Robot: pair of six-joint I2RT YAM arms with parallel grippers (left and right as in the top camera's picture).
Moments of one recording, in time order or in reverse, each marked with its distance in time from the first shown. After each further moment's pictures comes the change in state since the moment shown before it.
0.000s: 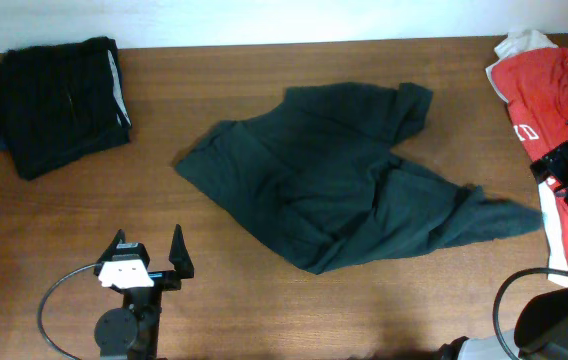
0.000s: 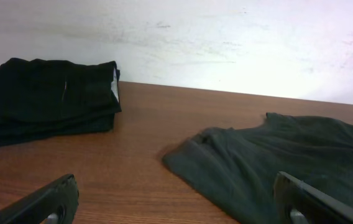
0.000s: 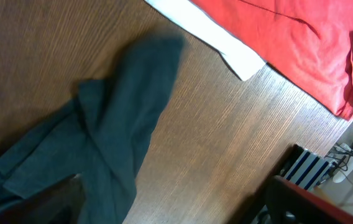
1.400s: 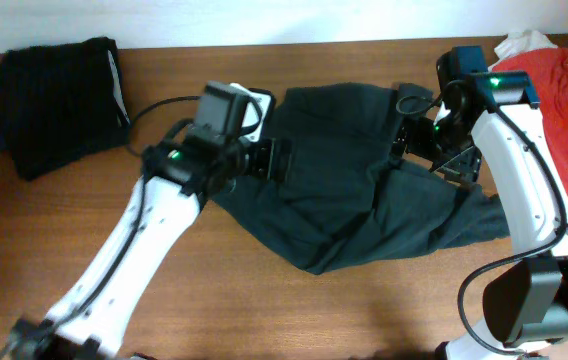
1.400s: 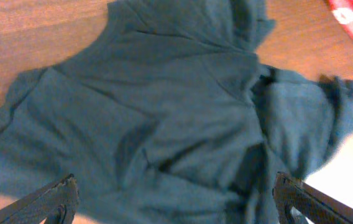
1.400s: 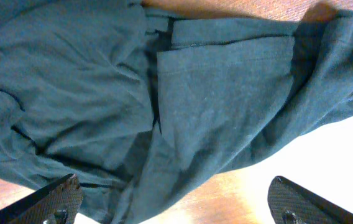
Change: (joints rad) left arm -0.450 1.547 1.405 -0.662 0.163 -0.060; right arm 0.570 0.108 -0.006 0.134 -0.204 -0.084
